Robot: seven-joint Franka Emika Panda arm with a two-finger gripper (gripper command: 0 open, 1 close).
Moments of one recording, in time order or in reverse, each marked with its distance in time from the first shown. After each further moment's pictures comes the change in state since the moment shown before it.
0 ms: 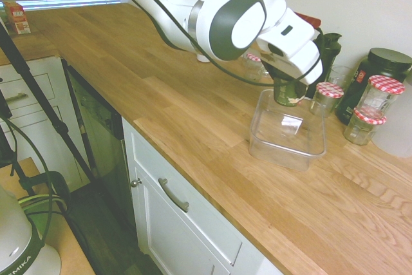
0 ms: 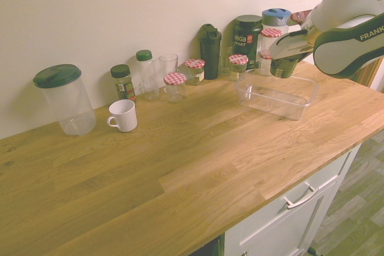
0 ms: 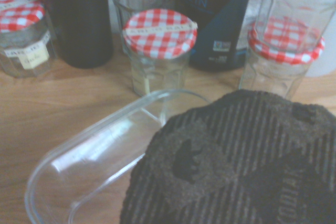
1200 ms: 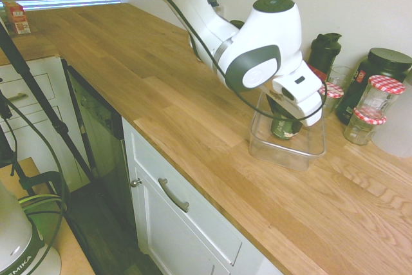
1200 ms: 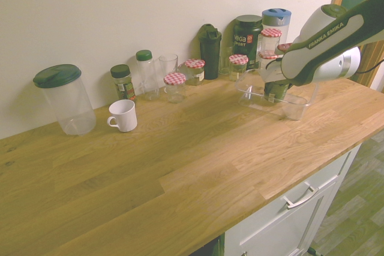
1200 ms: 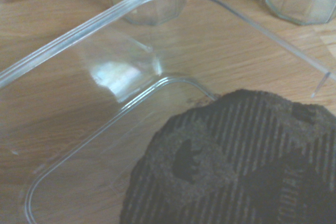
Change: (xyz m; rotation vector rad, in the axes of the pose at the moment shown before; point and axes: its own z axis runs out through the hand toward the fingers) arm 0.001 -0.003 0.097 -0.104 -0.162 0.041
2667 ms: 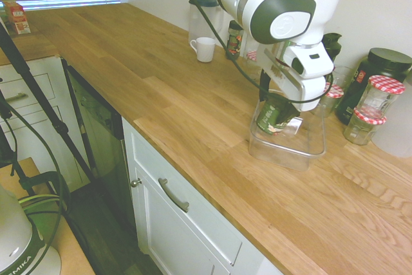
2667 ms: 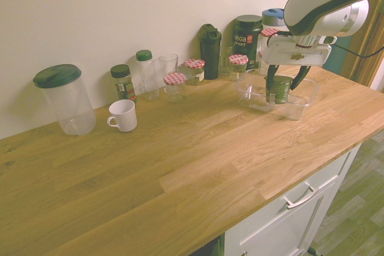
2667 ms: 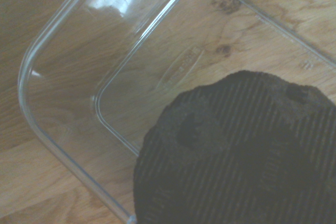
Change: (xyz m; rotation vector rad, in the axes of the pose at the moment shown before) arm 0.019 -0.011 -0.044 -0.161 -0.330 0.171
